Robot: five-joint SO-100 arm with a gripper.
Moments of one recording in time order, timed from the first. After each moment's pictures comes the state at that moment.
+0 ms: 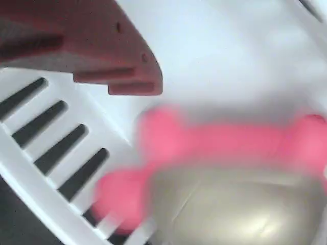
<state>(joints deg) 33.0 32.5 14.2 83.8 -1.8</state>
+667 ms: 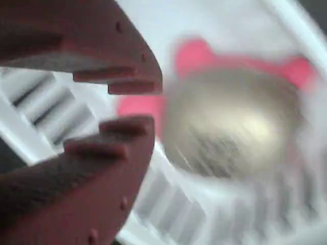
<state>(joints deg) 28.0 50.6 35.1 74.0 5.7</state>
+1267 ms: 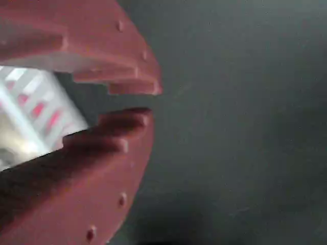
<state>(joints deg) -1.3 104.3 97.6 59.7 10.1</state>
